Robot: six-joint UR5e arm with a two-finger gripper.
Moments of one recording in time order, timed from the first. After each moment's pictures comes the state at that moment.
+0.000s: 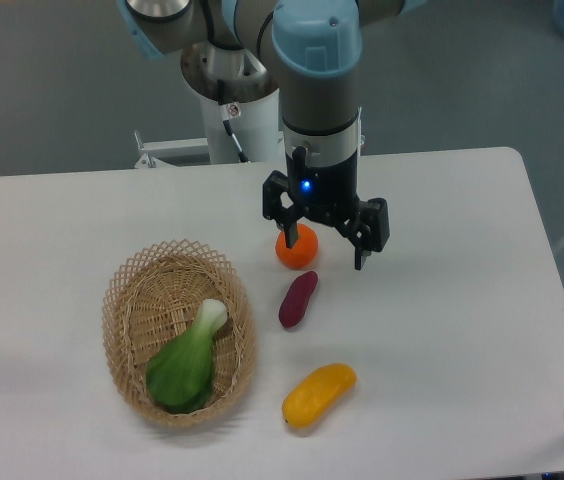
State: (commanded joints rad) arm 2.43 -1.72 -1.56 -1.14 1.52 0.92
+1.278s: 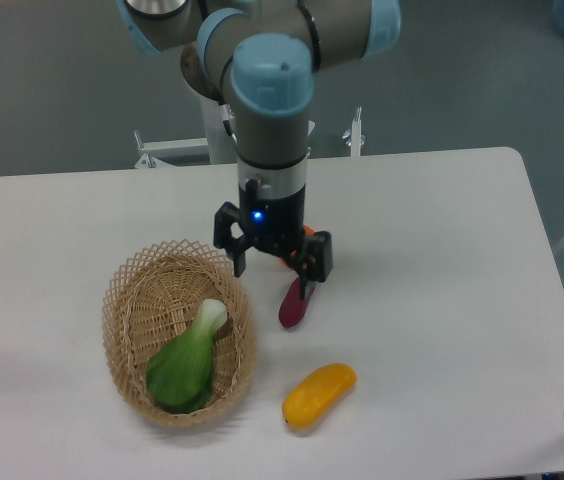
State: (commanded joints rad) arm 2.26 -1.79 -1.71 -0.97 1.45 0.68
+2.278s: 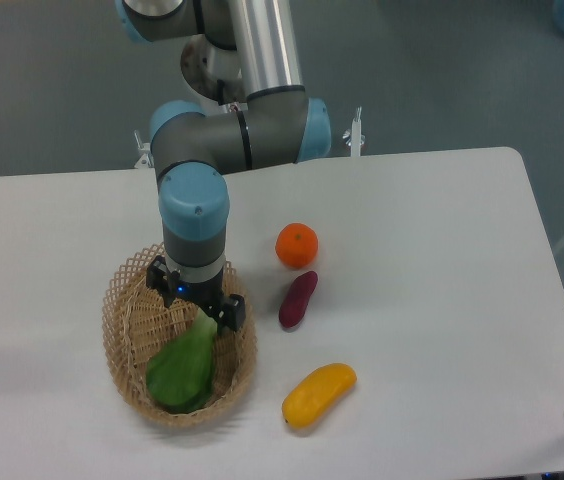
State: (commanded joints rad) arm 2.18 -1.96 -1.77 -0.91 1.45 0.67
